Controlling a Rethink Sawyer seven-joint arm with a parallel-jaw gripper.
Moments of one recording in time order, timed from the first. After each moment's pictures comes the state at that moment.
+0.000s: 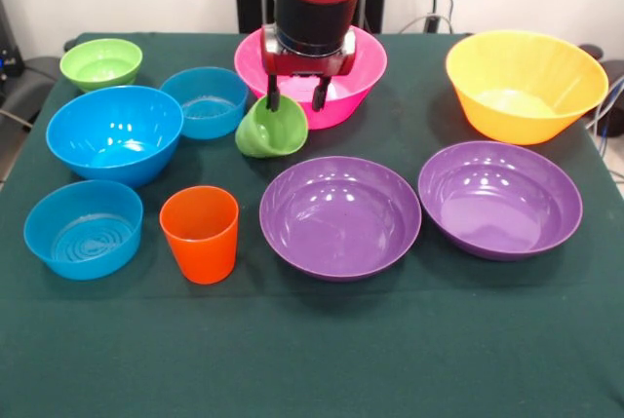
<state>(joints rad) -0.27 -0.52 0.00 1.61 -0.25 0.66 1.58</state>
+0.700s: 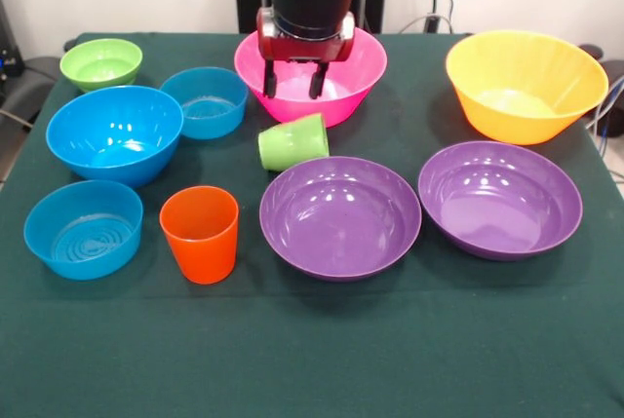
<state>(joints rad) -0.27 -0.55 -0.01 1.63 -0.25 0.67 1.58</state>
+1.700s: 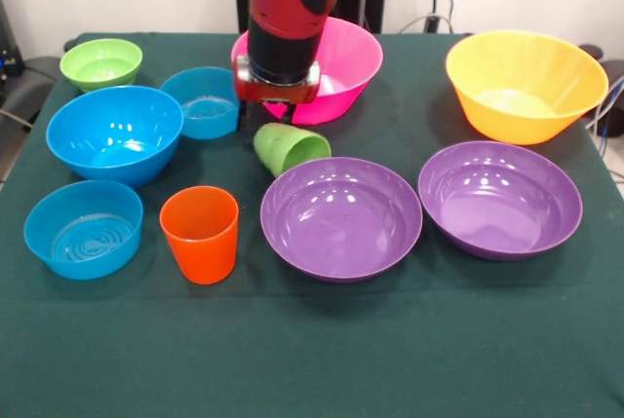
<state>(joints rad) -0.26 -0.37 -0.10 1.61 -0.29 0.43 1.58</state>
